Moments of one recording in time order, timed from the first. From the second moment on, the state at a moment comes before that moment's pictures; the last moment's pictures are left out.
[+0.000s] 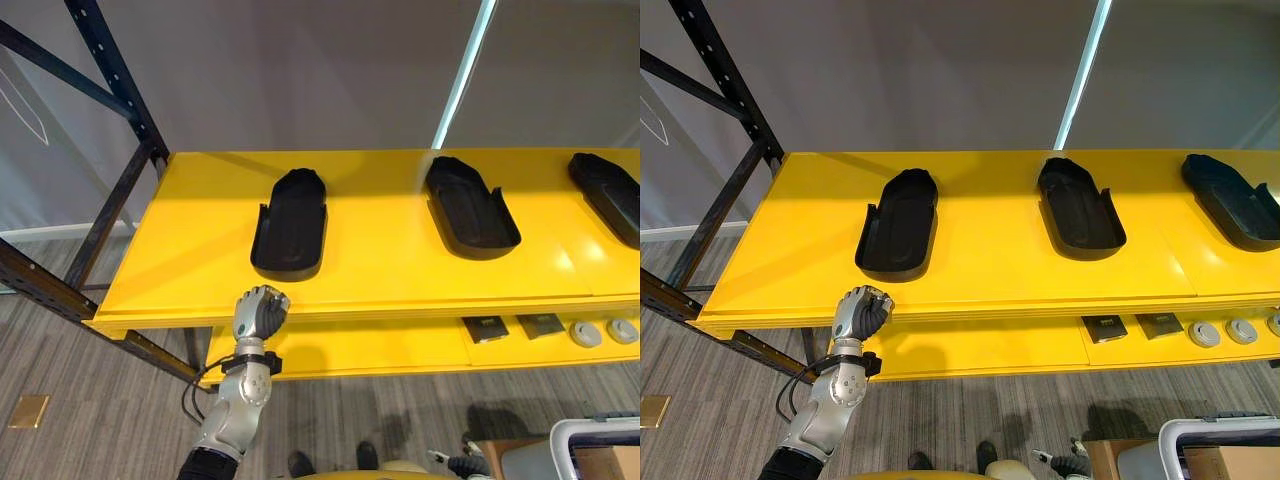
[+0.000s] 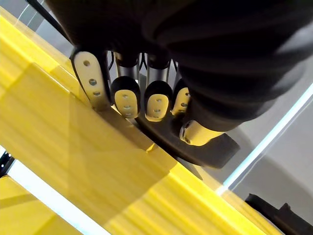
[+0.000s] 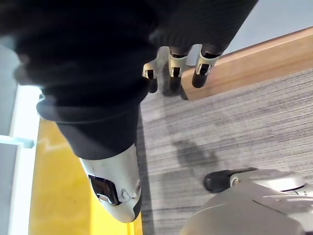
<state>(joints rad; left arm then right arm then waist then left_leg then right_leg) 0.04 0.16 -0.23 0.13 0.75 -0.01 0.39 0.18 -0.06 -0.18 0.97 -0.04 -0.08 -0.17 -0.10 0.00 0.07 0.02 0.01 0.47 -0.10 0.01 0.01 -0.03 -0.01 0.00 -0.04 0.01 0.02</state>
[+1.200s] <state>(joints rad) 0.01 0.12 -0.27 0.05 0.71 -0.05 0.37 0.17 -0.05 -0.15 0.97 -0.04 -0.07 -0.17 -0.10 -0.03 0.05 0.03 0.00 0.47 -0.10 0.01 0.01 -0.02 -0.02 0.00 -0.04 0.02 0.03</state>
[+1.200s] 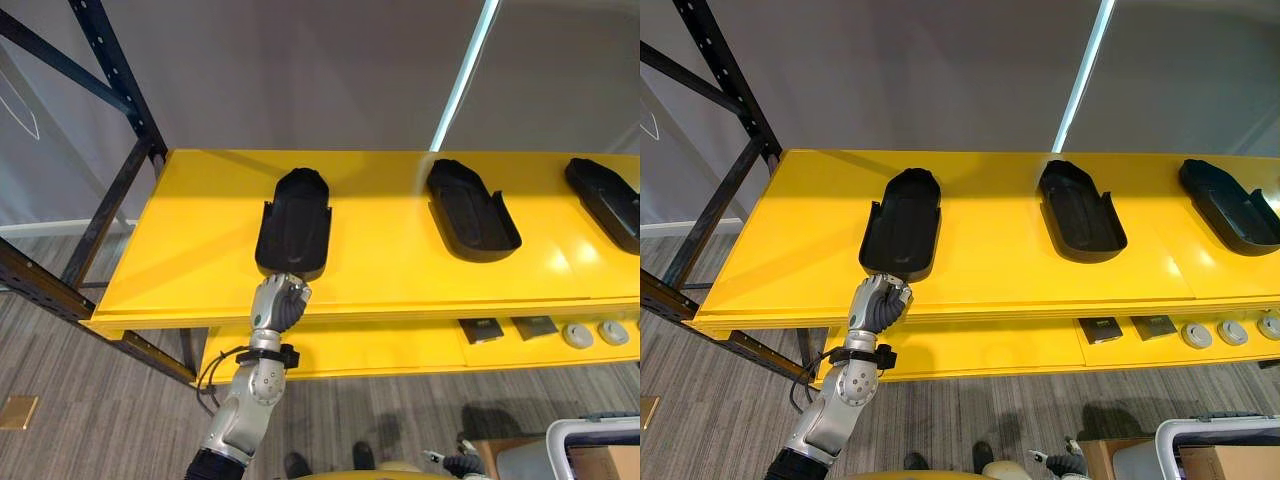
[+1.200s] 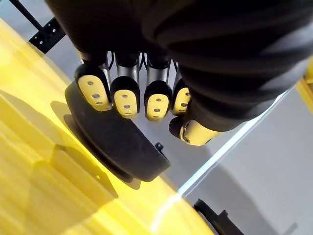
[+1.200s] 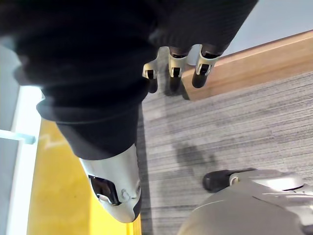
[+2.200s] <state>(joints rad) -0.13 0.13 -0.19 0.24 0.68 0.03 0.37 0.17 -0.04 -0.16 0.96 -0.05 -0.06 -0.17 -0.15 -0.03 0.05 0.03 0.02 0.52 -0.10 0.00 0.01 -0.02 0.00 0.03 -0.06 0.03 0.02</state>
